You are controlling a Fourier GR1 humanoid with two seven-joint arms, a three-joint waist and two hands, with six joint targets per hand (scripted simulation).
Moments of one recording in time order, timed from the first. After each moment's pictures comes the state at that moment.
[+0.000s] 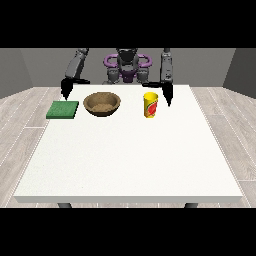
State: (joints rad) left arm -0.43 0.09 0.12 -1.12 0.06 0.18 -0.53; right arm -0.25 -0.21 -0.24 -1.09 -0.17 0.30 -0.62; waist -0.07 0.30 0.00
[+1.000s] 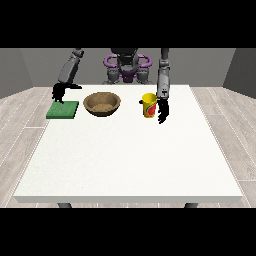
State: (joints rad) left arm -0.60 0.13 0.25 -0.81 0.07 0.26 -0.82; right arm -0.36 -0.32 -0.26 -0.96 -0.17 0.39 -0.76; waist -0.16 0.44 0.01
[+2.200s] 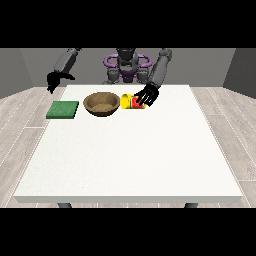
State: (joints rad) left arm -0.65 0.19 -0.12 -0.73 -0.63 0.78 -0.26; right arm -0.48 -0.33 -0.23 -0.75 -0.17 0.38 -0.63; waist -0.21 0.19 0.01
